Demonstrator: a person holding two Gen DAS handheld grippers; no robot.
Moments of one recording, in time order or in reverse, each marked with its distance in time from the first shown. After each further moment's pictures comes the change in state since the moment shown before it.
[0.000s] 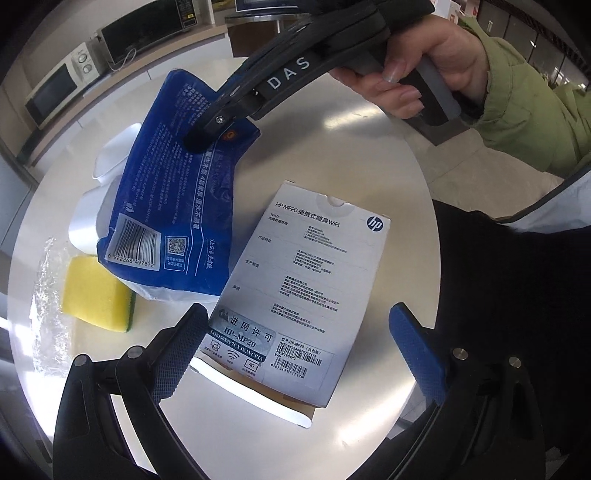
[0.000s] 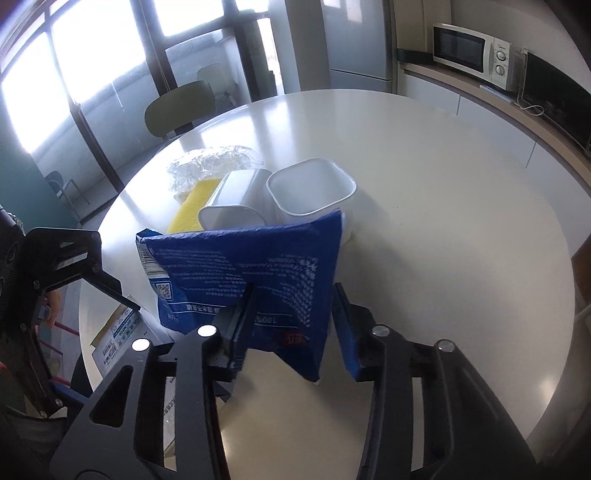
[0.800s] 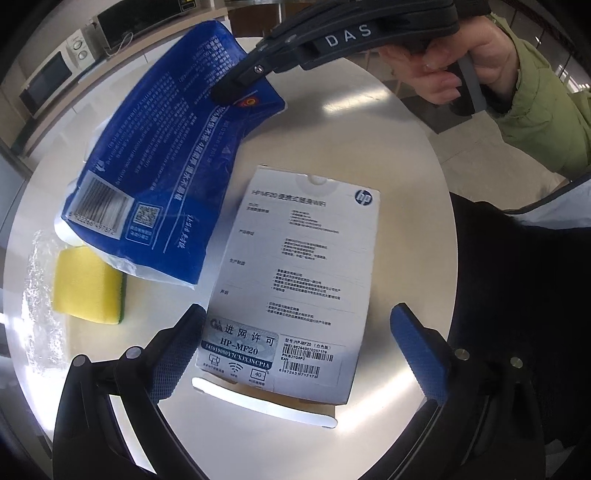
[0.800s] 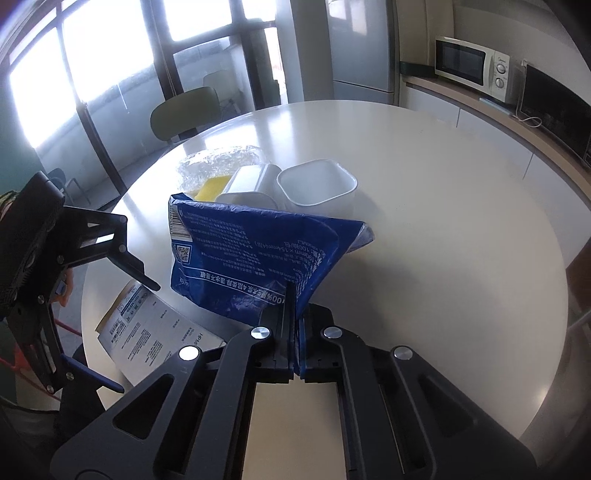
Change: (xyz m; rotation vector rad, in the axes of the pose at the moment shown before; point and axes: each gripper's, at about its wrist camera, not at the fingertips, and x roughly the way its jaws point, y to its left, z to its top) left arm 0.011 0.003 0.001 -0.018 0.074 -0.032; right arm -0.022 0.004 -0.016 -0.036 -0.051 -0.029
